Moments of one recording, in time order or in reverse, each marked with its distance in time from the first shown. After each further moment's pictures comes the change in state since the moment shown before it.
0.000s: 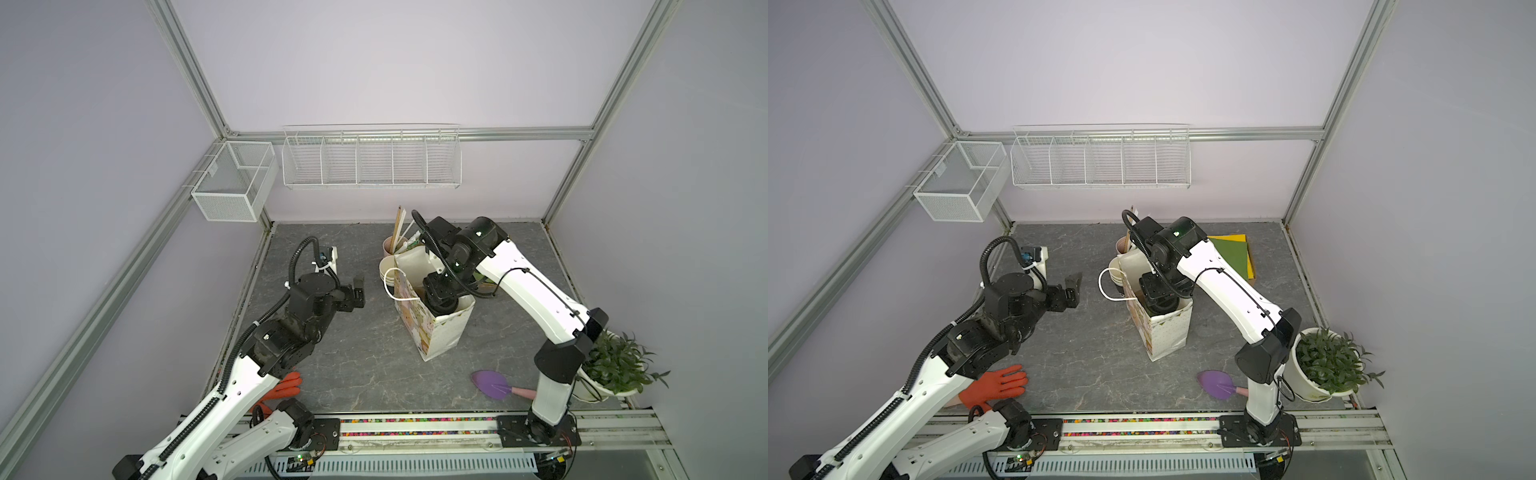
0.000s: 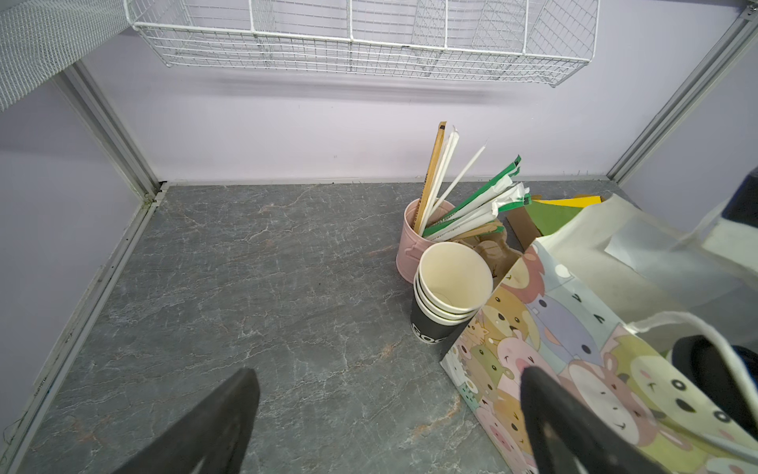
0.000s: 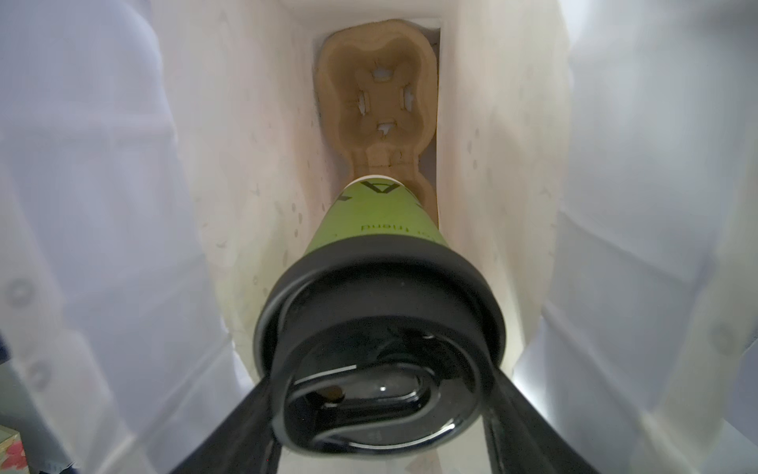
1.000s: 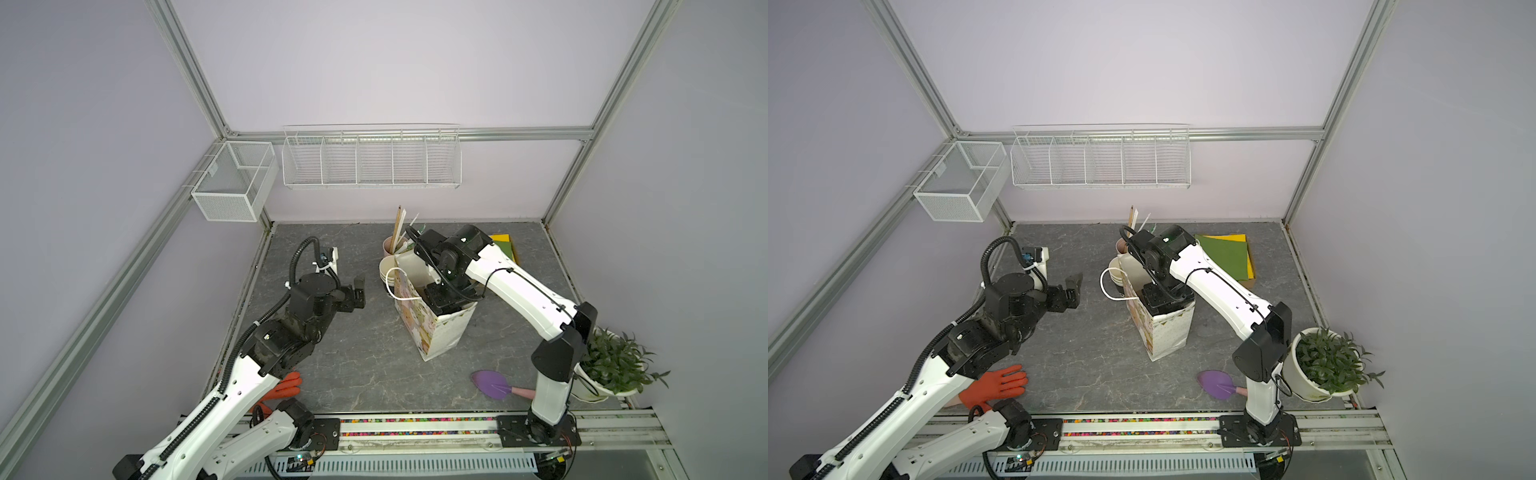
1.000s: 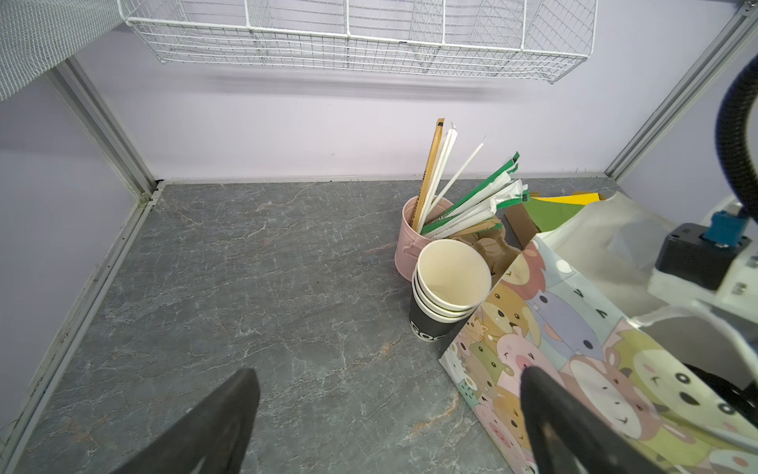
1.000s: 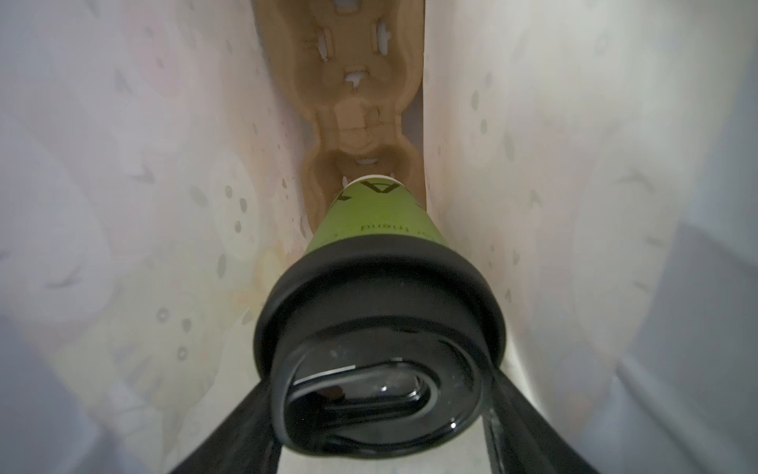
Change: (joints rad) left arm 0.000 0.000 -0.004 0.000 0.007 0.000; right arm 0.010 0.011 -0.126 0.000 0.021 0.017
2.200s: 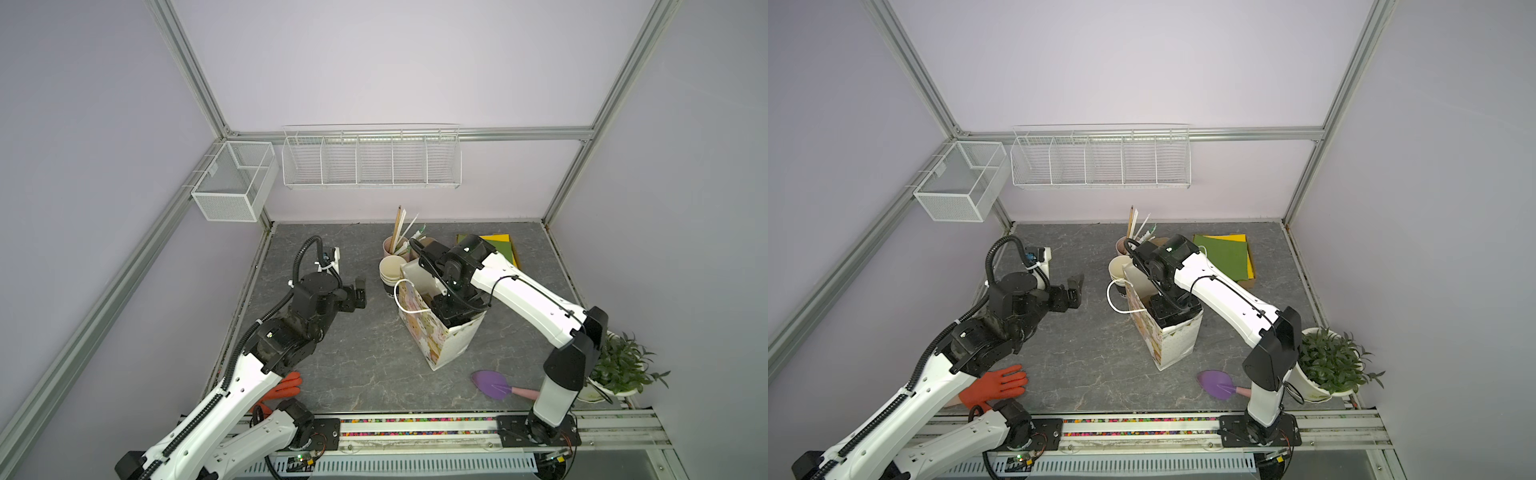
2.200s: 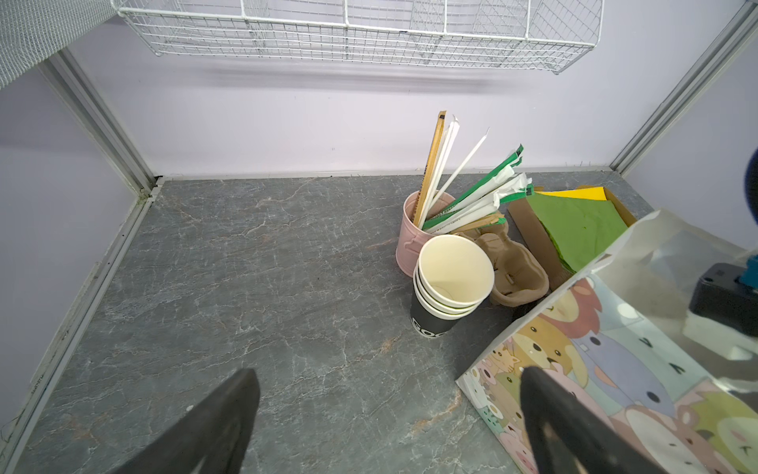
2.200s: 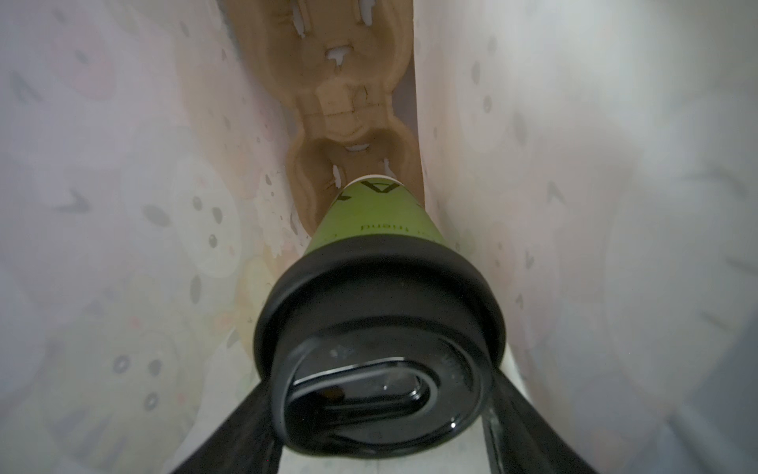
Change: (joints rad) left arm 0.000 0.014 -0.002 0.000 0.000 0.000; right arm 0.013 -0.087 -0.161 0.004 -0.011 0.016
